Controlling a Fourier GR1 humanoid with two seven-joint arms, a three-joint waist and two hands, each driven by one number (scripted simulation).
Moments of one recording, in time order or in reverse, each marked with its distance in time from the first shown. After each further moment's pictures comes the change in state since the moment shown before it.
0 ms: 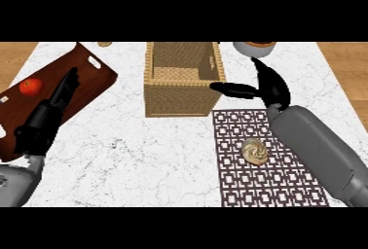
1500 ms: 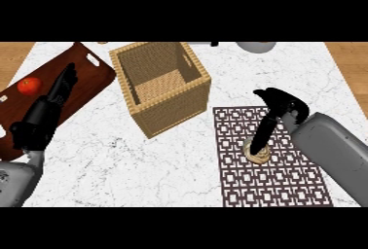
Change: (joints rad) left arm -0.015 -0.056 0.077 0.031 -0.044 -0.061 -0.021; right arm 0.059 -0.162 0.053 -0.342 -0.249 0.576 0.451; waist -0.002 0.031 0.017
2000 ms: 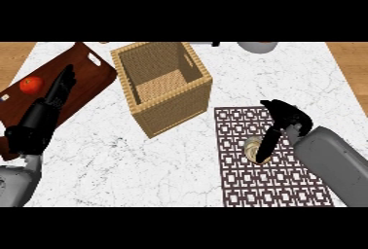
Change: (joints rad) left arm 0.033 -0.026 0.035 -0.064 -0.038 -0.025 0.044; right arm 0.116 0.013 -0.033 0.005 0.116 -0.002 -0.044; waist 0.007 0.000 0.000
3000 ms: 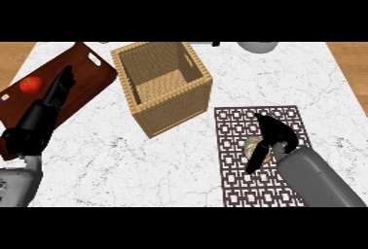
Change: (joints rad) left arm 0.015 -0.085 0.101 0.000 -0.087 -0.099 -0.010; right arm 0.165 0.178 -0.119 0.021 0.296 0.001 -0.055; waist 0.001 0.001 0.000
